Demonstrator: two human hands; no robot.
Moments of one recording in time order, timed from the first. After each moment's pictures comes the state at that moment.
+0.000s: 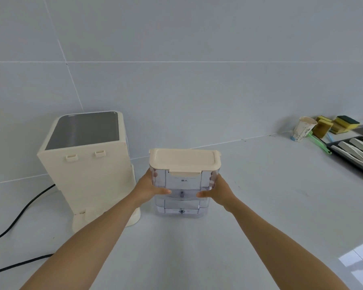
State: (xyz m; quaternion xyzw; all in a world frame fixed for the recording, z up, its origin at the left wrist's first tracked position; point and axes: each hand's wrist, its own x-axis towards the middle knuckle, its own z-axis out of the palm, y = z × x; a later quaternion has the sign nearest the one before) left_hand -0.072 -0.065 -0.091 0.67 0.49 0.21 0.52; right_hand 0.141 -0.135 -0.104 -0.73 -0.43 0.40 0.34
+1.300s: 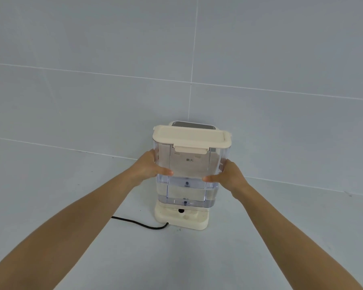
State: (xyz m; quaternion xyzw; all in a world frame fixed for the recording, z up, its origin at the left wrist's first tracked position) left_hand -0.260 -0.095 0.016 0.55 0.61 0.34 0.46; right_hand -0.037 -0.076 0.003 -0.58 -0.60 0.46 0.31
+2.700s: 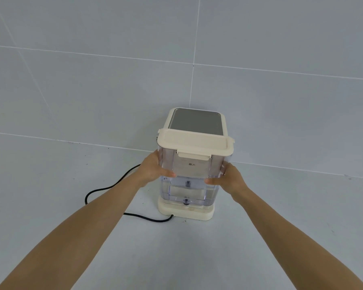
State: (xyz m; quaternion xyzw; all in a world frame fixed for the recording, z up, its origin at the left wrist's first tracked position) left_hand -0.281 -0.056 -0.050 0.57 0.58 0.32 0.48; right_hand -0.051 -0.055 -0.065 -0.63 -0.55 0.45 0.30
